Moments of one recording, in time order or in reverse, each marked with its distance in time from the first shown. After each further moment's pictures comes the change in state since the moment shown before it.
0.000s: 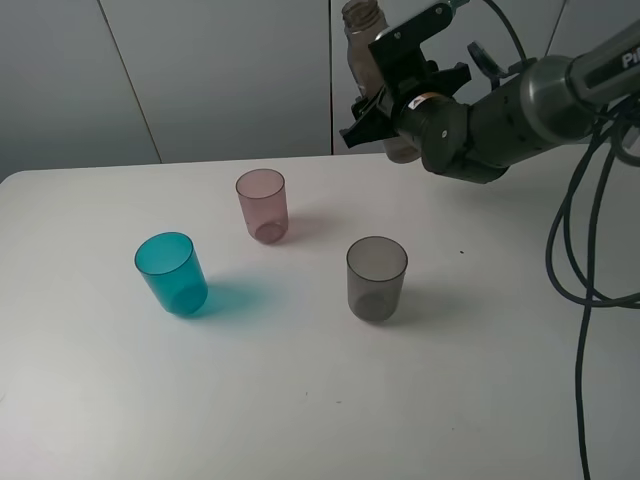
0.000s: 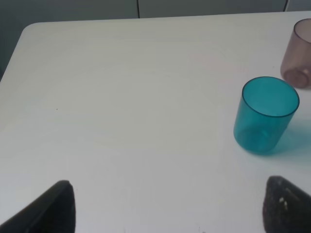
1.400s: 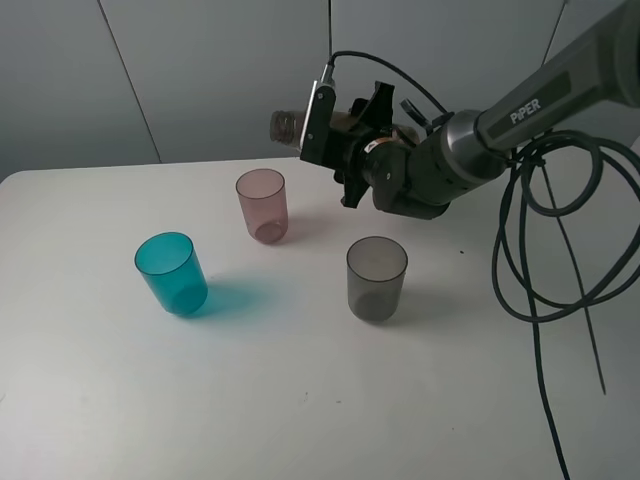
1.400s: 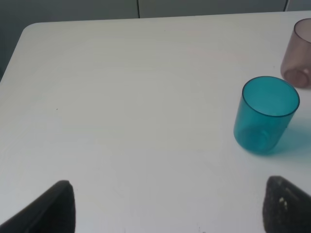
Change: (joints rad) left arm 0.000 0.000 0.000 0.000 0.000 0.000; right arm 0.078 0.168 -0.083 0.057 -0.032 -0.822
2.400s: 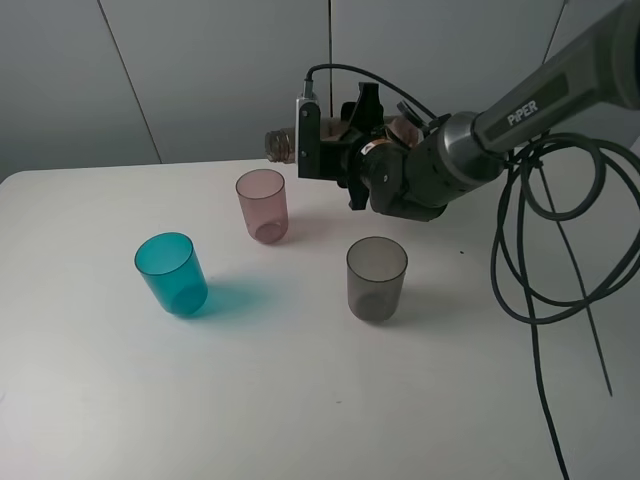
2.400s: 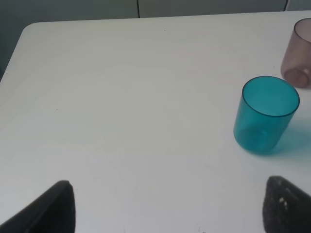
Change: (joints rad) left arm 0.000 0.000 0.000 0.000 0.000 0.000; right arm 0.013 0.000 0.000 0.000 0.000 -0.177
